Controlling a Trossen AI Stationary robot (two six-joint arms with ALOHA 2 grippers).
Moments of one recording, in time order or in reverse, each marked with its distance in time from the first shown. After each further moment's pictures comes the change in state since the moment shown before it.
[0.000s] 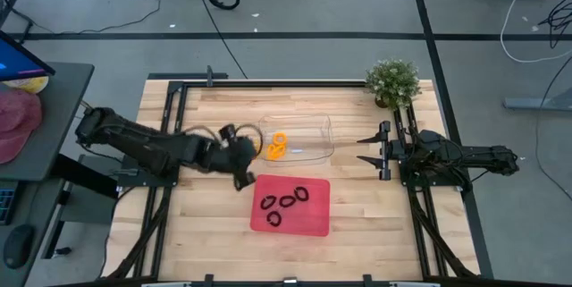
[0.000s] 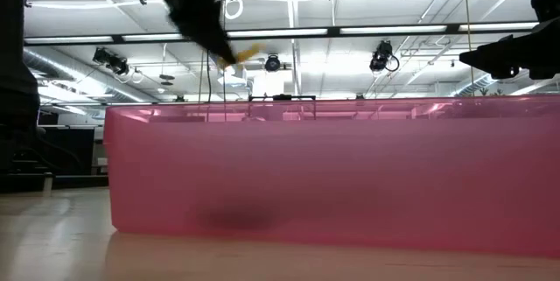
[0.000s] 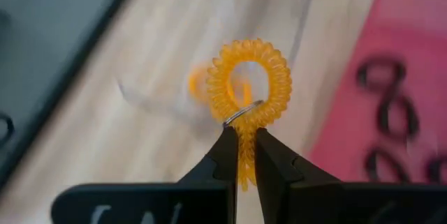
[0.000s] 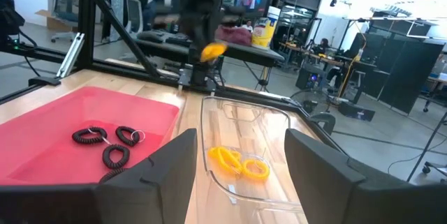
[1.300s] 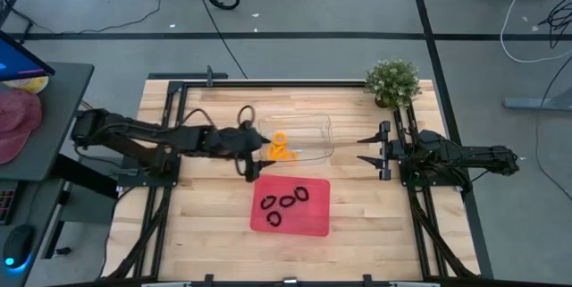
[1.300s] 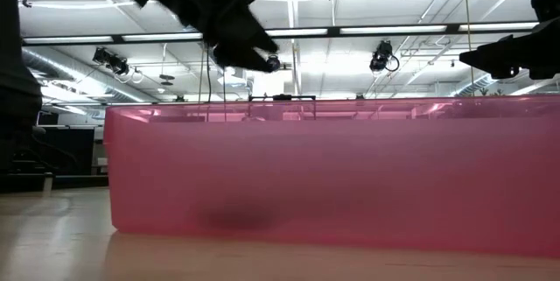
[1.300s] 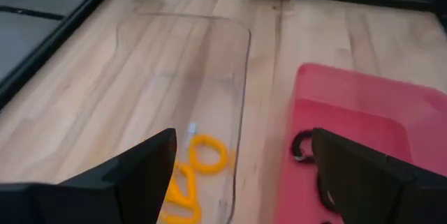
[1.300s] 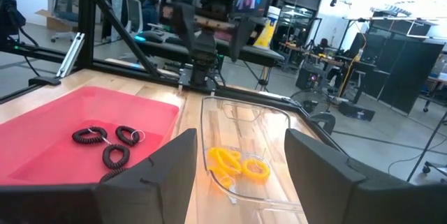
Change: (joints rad) left arm 0.206 -0.027 -0.161 0.575 0.374 0.281; right arm 0.000 0.000 0.000 0.000 0.000 0.000
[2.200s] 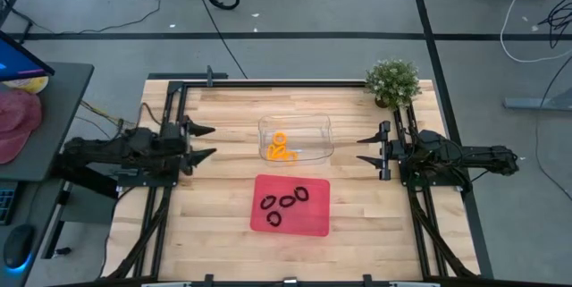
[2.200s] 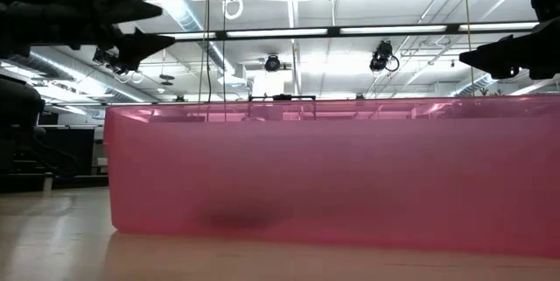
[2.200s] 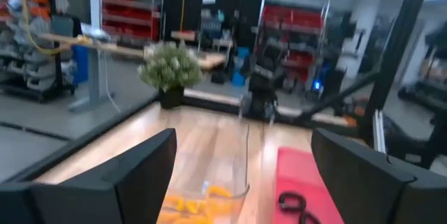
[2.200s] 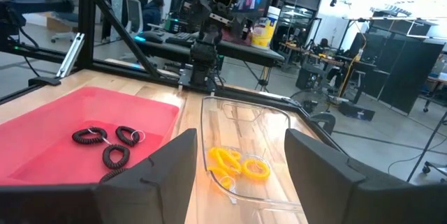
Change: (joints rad) left arm -0.020 -1.203 -0.696 0.128 -0.050 0.027; right arm 0.000 0.000 0.000 0.000 0.000 0.000
